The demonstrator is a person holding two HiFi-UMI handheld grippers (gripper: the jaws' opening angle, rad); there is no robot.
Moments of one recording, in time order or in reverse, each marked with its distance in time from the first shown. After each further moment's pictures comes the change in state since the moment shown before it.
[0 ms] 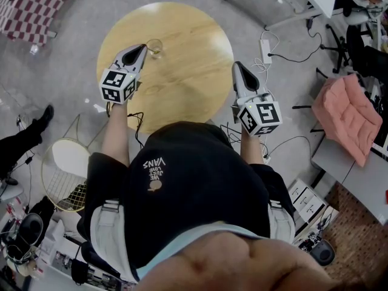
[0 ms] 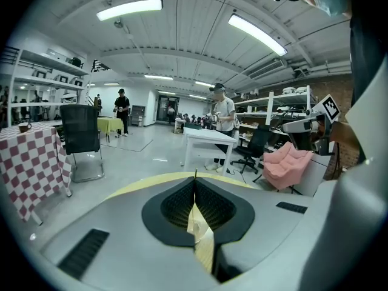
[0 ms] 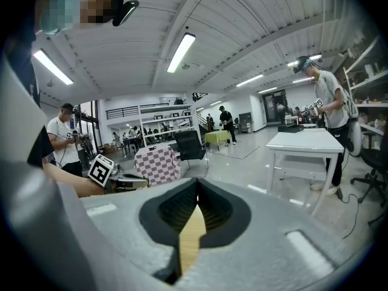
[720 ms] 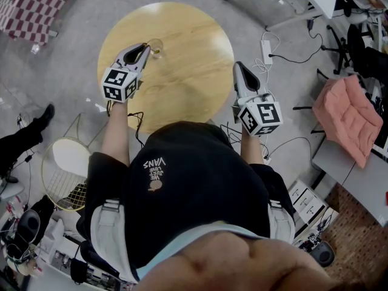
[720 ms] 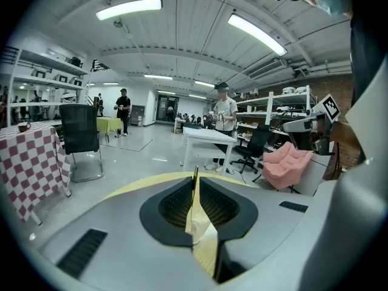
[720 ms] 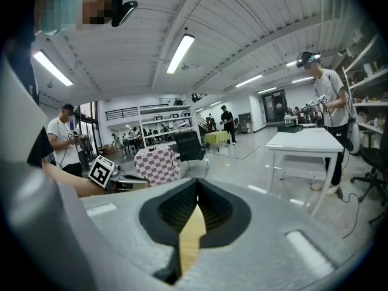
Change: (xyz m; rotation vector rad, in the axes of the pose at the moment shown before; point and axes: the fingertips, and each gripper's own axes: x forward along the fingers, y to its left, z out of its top) left arm 0.004 -0.004 -0.001 0.004 0.001 -0.004; right arm -0.003 -0.003 -0.001 0.007 -0.008 -0.001
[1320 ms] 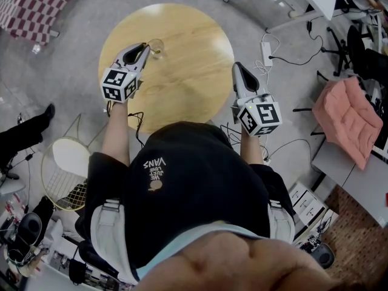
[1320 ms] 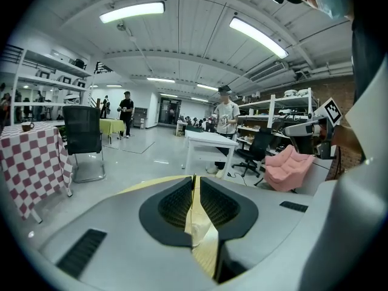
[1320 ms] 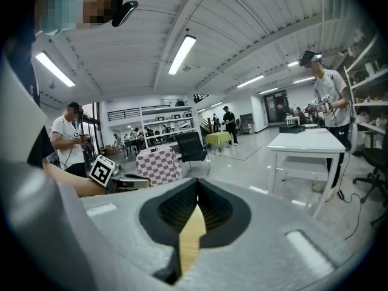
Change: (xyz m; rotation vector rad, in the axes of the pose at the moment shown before) left arm -0.008 0.004 0.007 -0.014 -0.027 0.018; right arm 0.000 0.007 0.003 -0.002 -0.008 0.015
